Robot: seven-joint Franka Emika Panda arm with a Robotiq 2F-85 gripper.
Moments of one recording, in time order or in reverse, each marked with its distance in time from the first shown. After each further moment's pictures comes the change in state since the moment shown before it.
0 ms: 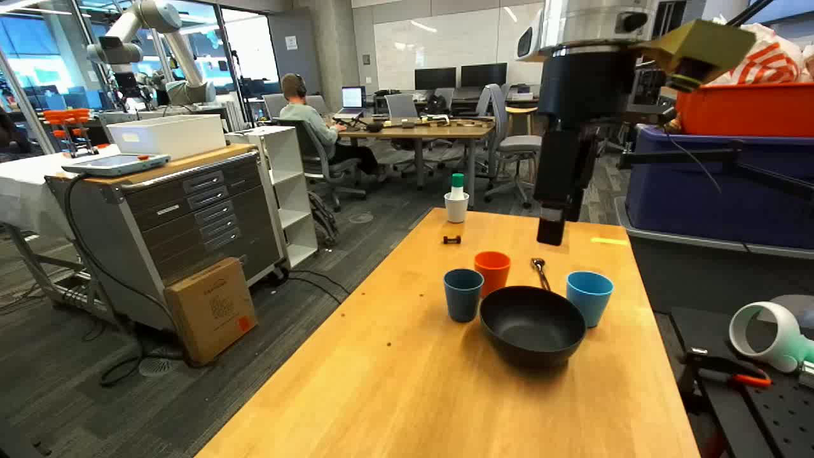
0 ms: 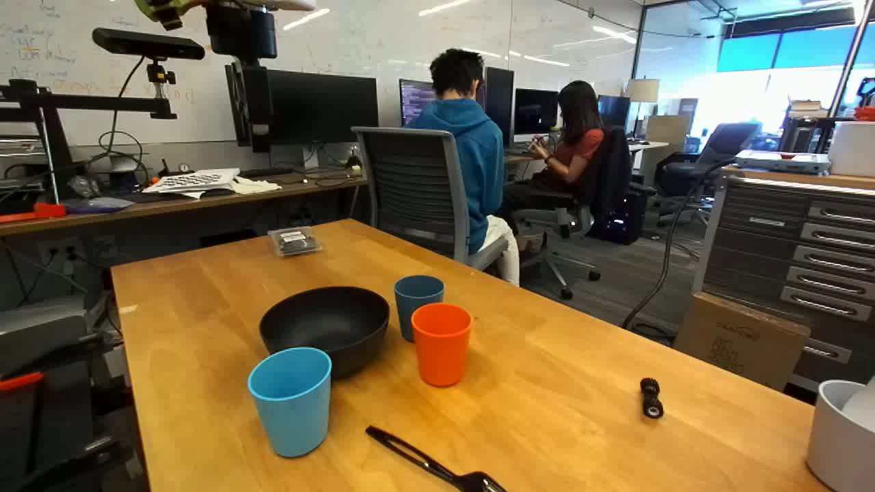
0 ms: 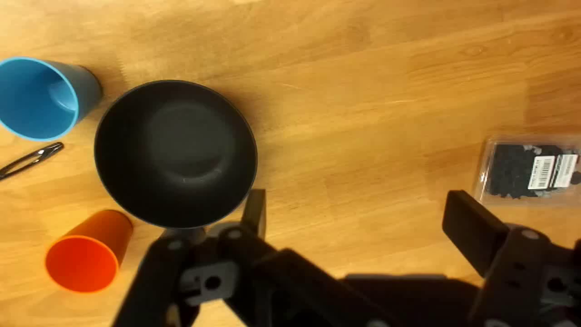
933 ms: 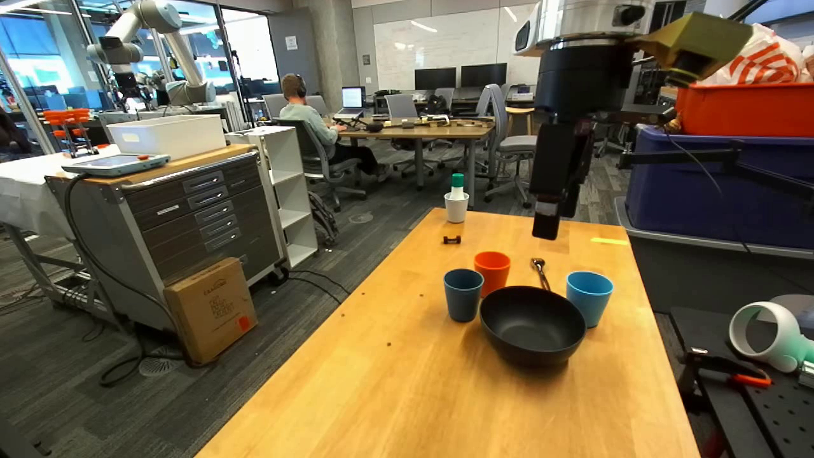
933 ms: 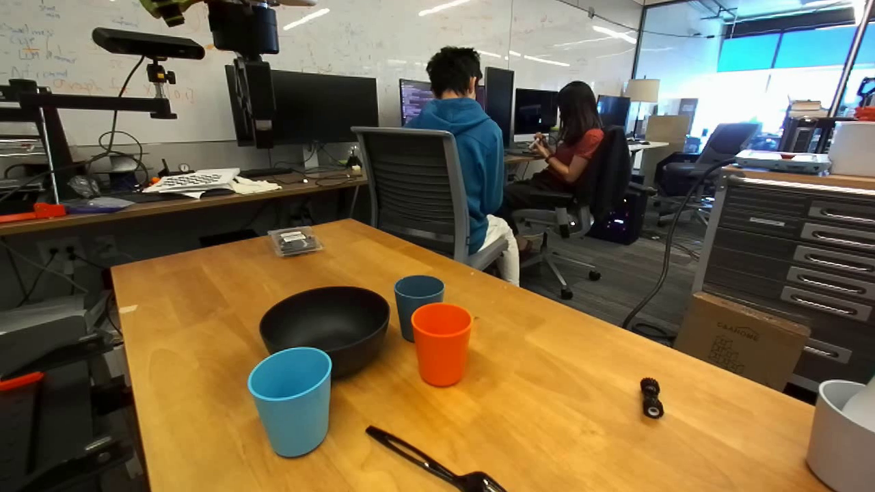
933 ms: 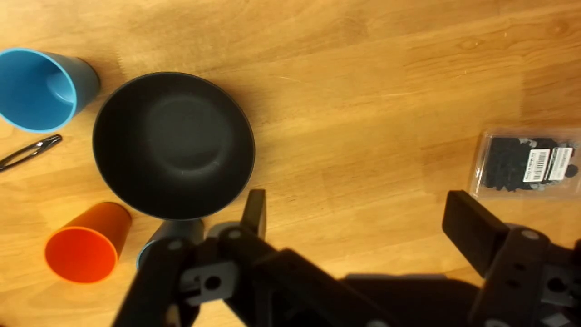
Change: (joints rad) arm 0.000 -0.001 0.000 0.012 0.000 0.001 0.000
